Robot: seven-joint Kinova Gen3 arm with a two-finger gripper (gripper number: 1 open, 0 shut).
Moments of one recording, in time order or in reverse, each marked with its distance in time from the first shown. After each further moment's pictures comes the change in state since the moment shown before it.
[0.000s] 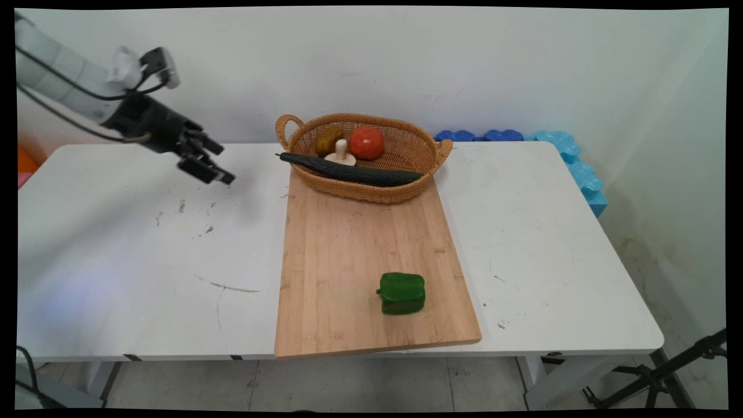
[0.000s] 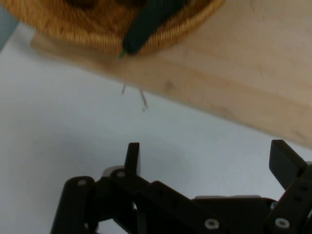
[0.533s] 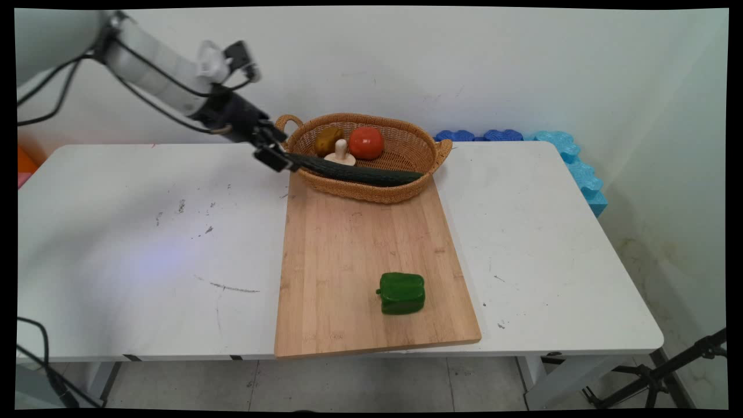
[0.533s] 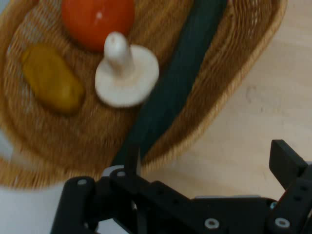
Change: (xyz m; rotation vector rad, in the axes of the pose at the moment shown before) arm 0.090 0.021 0.070 0.003 0.055 0.081
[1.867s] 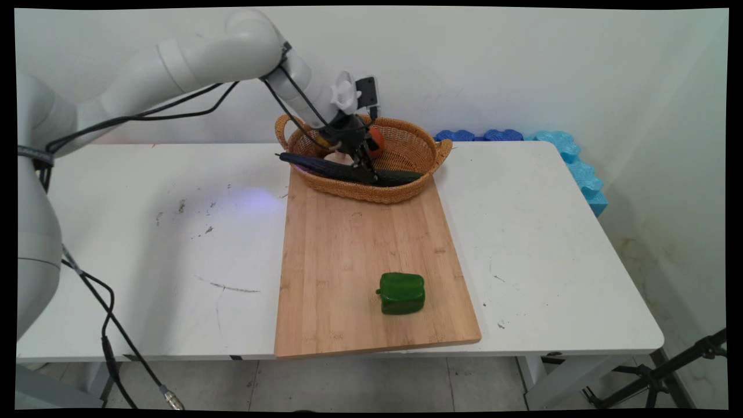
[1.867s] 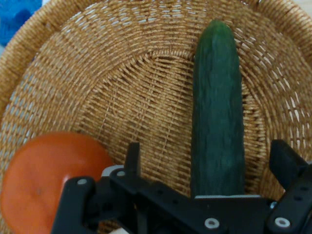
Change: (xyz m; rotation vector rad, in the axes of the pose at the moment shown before) arm 0.117 0.008 0.171 -0.052 -0.047 0.355
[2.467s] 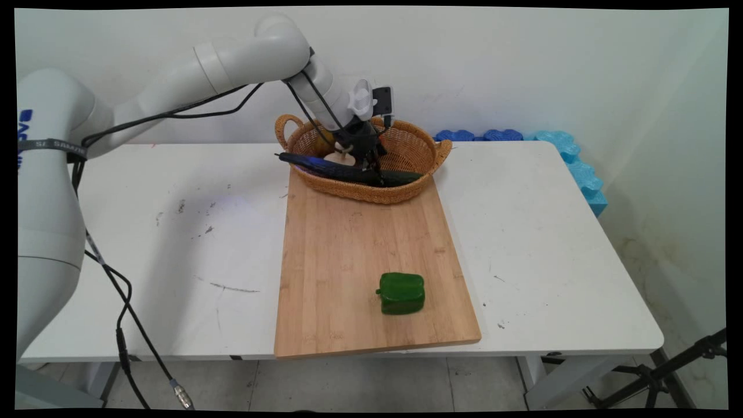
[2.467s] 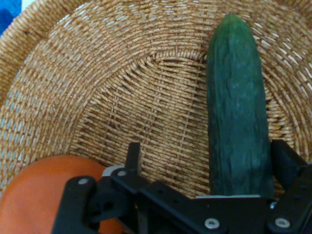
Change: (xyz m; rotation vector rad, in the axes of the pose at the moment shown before) arm 0.015 -0.016 0.033 -0.034 -0.052 0.060
